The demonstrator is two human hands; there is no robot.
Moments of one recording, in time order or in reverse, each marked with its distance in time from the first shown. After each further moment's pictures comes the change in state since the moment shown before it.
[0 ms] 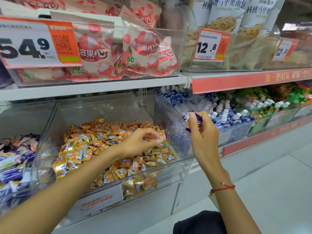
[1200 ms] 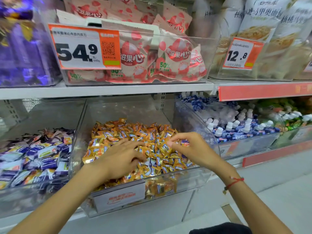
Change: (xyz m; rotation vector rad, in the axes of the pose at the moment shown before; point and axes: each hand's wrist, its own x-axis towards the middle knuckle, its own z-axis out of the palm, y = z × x) left_hand -0.093 -0.016 -0.041 0.849 -0.011 -0.088; right_hand 0.004 -0.004 0.040 -0.113 -0.815 0.090
